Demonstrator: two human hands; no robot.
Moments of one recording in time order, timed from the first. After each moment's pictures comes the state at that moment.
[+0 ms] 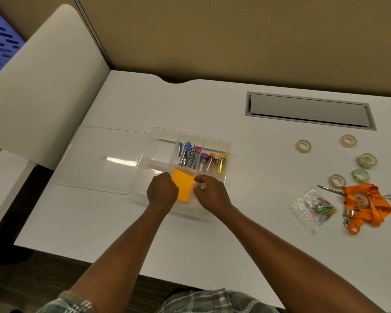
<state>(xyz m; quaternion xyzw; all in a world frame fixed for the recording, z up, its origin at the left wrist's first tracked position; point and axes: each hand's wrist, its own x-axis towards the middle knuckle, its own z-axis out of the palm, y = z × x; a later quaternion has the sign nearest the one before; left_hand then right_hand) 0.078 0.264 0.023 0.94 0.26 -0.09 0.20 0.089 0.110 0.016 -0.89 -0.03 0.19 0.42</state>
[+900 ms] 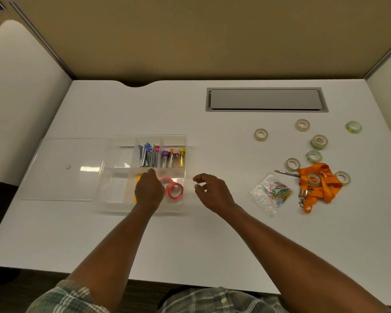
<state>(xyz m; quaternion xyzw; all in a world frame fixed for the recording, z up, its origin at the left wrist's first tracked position) 0.090 0.179 0.021 0.96 0.21 -0.10 0.17 0.081 -0.027 0.023 -0.89 -0.05 0.15 0.43</state>
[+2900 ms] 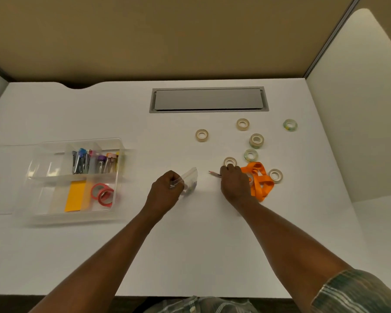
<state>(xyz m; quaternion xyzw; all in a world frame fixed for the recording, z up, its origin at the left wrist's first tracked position) 0.086 -0.060 0.050 0.83 0.13 -0.16 0.52 0.123 -0.279 -0.013 -1.00 -0.05 0.04 0.01</state>
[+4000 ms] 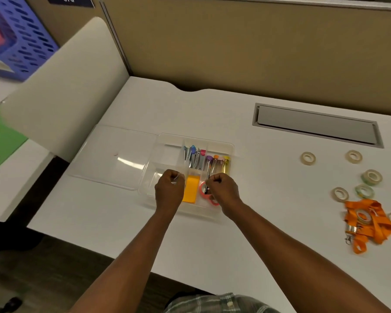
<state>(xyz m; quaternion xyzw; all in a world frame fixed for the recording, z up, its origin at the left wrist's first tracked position) 0.050 0.237 0.053 0.80 0.32 0.08 0.50 0.097 0.089 0.048 -0.79 0.14 0.21 0.56</state>
